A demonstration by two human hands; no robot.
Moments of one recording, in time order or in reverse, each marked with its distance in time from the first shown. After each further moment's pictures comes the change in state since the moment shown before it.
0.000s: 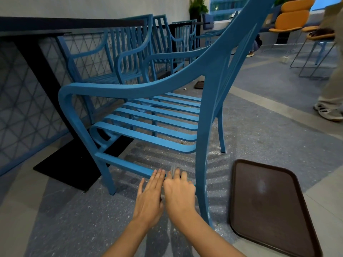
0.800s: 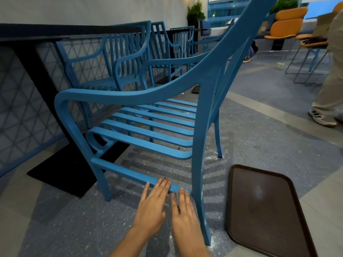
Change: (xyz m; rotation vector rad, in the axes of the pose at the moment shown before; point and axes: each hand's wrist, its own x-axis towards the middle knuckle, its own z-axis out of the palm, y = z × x) left_hand 0.004 0.011 0.006 0.045 -0.018 0.127; right_hand -0.043 0.030 0.055 0.111 0.030 -0.052
